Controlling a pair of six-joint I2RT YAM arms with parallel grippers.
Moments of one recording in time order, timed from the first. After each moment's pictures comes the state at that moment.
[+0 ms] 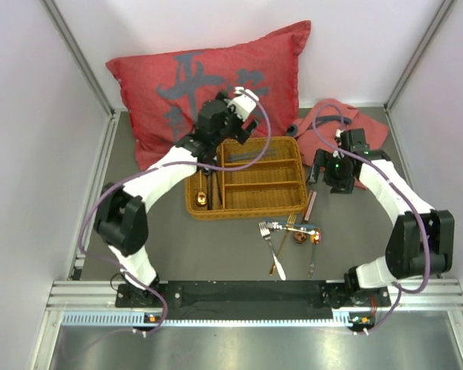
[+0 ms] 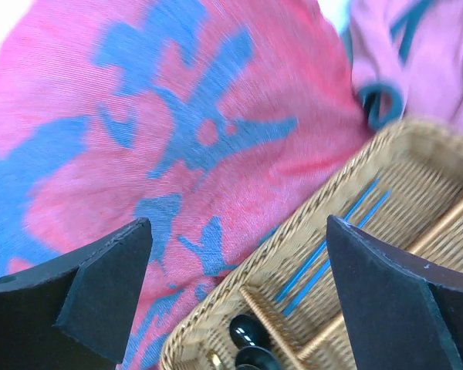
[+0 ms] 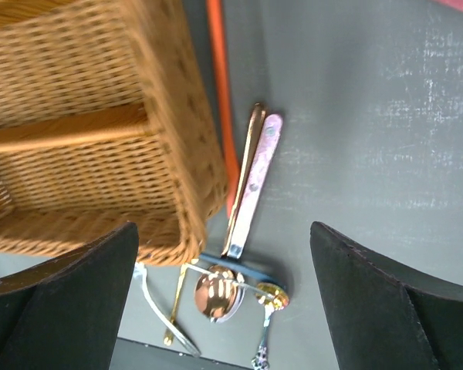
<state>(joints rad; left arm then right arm) -0.56 1.78 1.46 0.08 -0.03 0.41 0.11 1.43 1.09 -0.72 -0.19 0.37</state>
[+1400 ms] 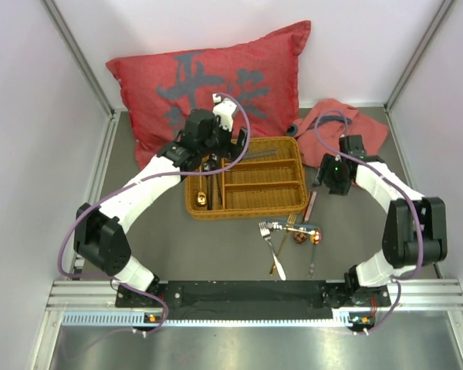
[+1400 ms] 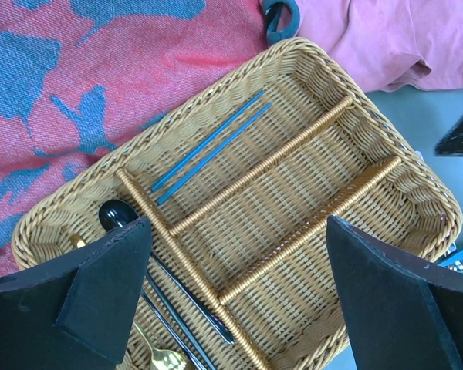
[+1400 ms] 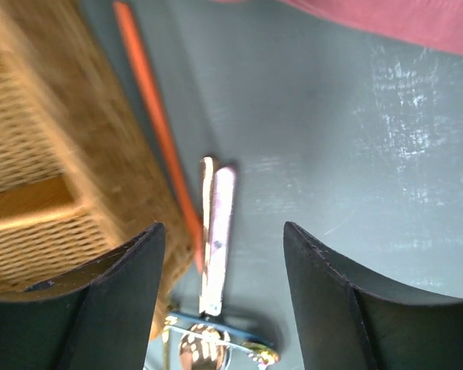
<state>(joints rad) -0.55 1.55 1.36 -0.25 0.10 -0.05 0.08 1.52 1.01 -0.54 -0.11 0.44</state>
